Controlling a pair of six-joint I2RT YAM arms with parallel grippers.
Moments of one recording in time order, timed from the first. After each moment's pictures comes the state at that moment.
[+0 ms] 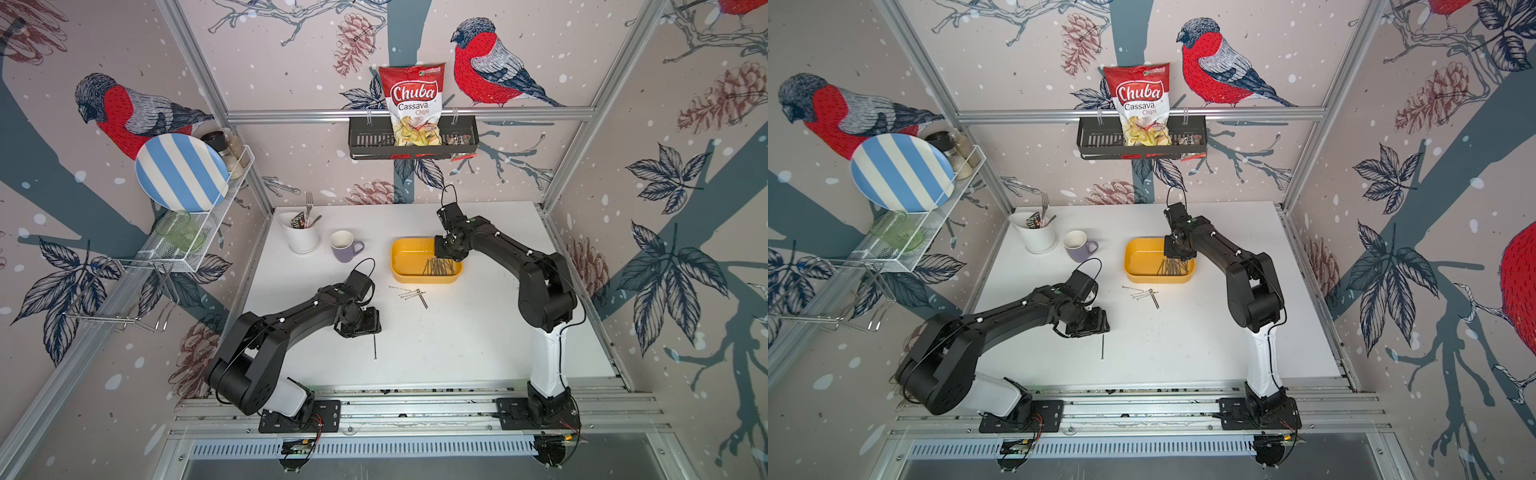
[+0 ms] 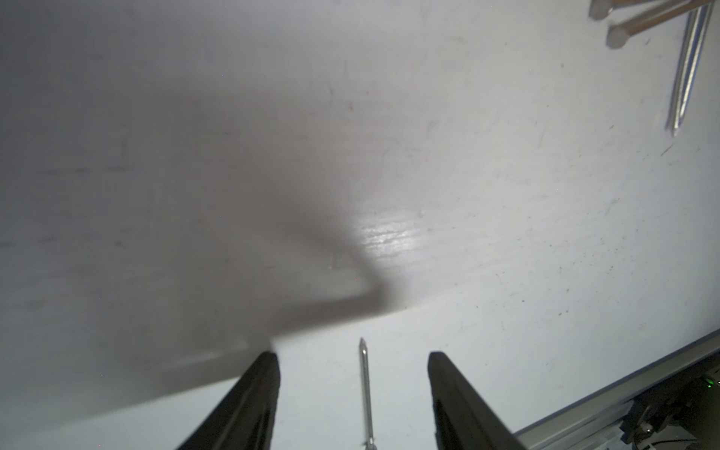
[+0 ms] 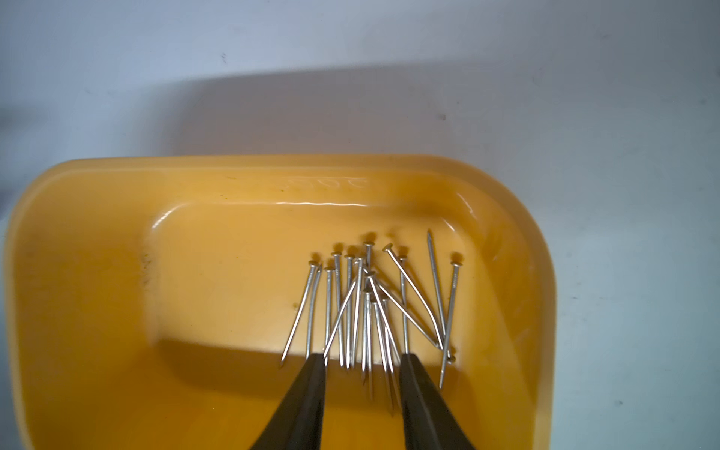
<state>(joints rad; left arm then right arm) -0.55 1.48 0.76 -0.60 0.26 -0.58 0.51 2.05 1.71 -0.77 0.03 0.42</state>
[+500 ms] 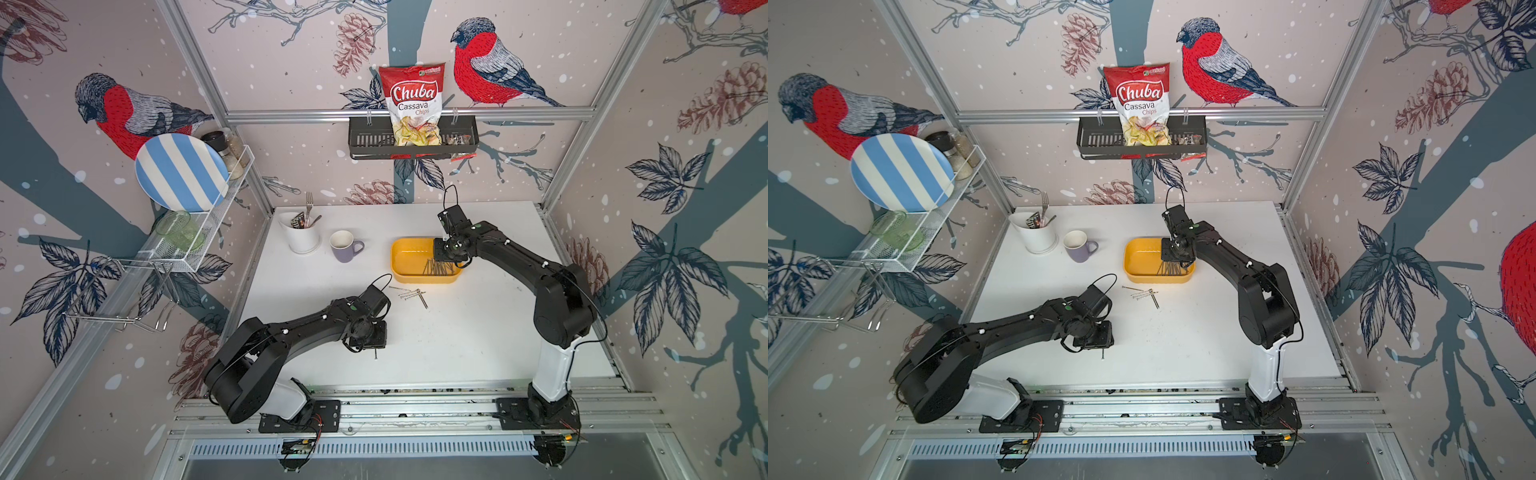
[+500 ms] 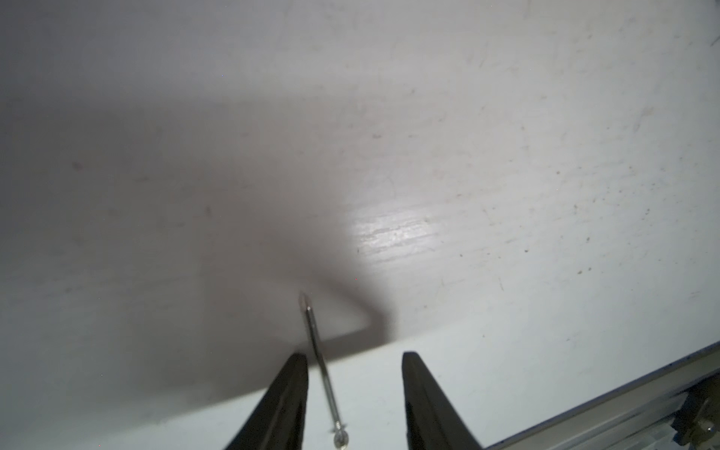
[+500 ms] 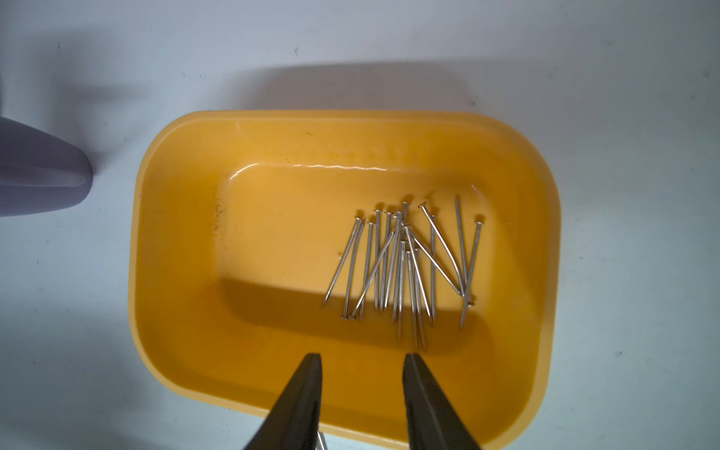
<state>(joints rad) -0.75 1.44 0.69 -0.57 0.18 -0.71 0.55 1.90 1.55 -0.72 0.00 0.42</state>
